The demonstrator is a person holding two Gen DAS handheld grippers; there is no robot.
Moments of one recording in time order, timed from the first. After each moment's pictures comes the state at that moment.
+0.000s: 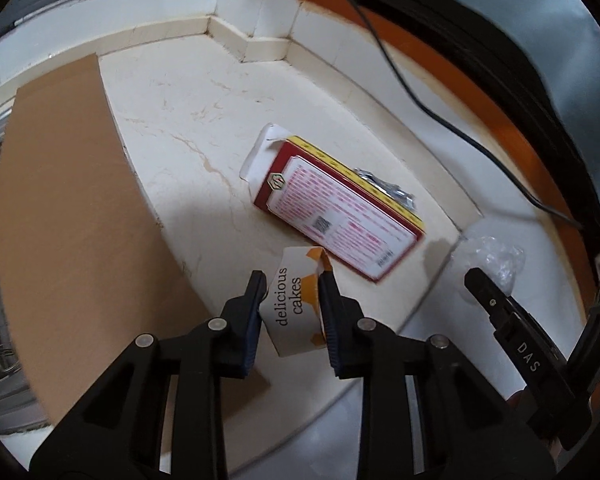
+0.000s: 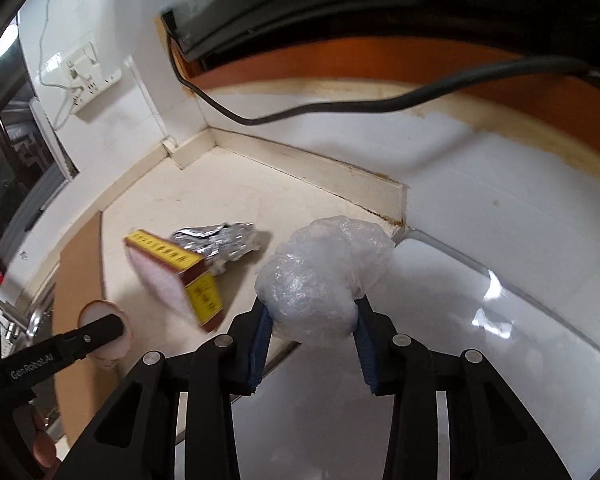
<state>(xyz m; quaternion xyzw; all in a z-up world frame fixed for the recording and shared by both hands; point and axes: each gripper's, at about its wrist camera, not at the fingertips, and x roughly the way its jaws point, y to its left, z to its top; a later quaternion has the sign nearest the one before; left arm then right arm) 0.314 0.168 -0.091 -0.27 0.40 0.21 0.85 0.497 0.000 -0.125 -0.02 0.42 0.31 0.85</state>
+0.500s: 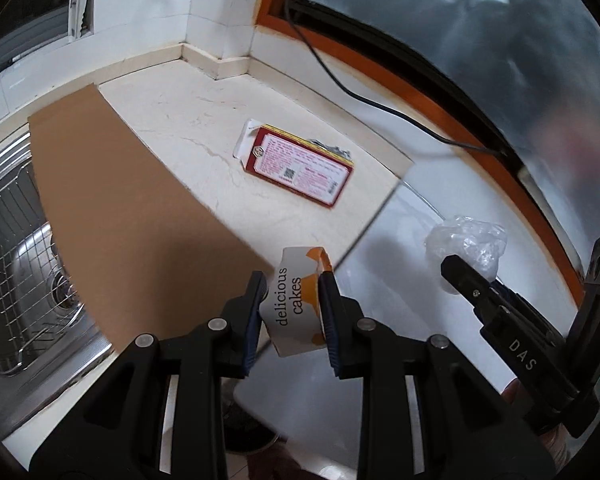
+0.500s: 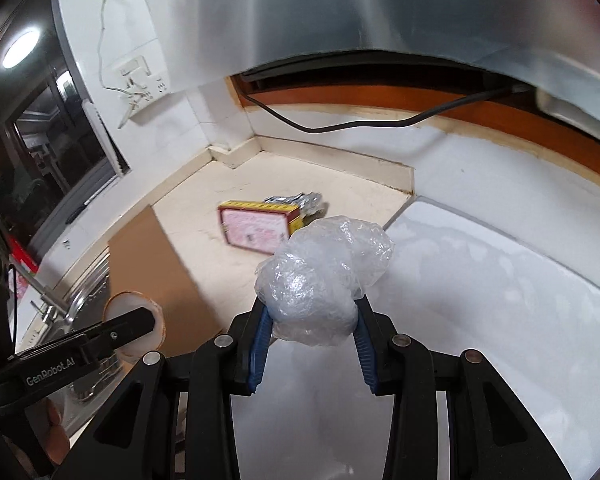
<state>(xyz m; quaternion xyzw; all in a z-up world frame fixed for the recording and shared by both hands) 0.196 0.118 -0.023 -0.22 0.40 0.13 0.88 0.343 -0.057 -0.046 0.01 0.40 0.32 0.86</state>
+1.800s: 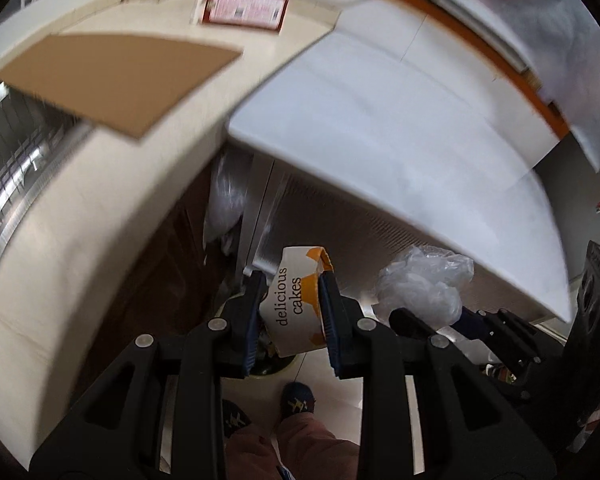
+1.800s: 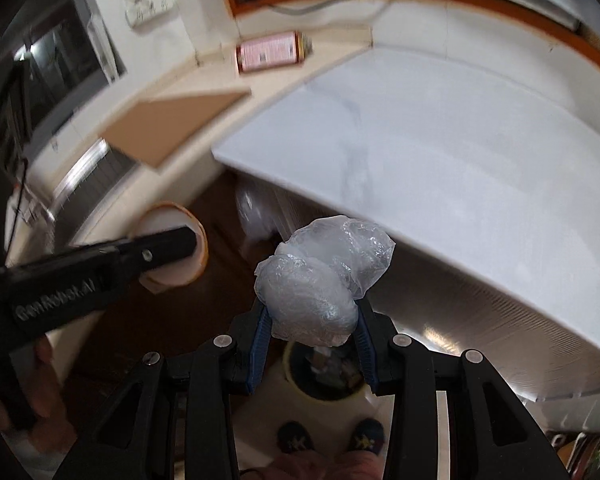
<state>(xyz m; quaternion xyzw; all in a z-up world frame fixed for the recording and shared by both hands) 0.024 0.043 -0.145 -0.15 0.49 0.00 0.86 0.015 -0.134 -0.156 -0.03 0.48 0.22 0.85</state>
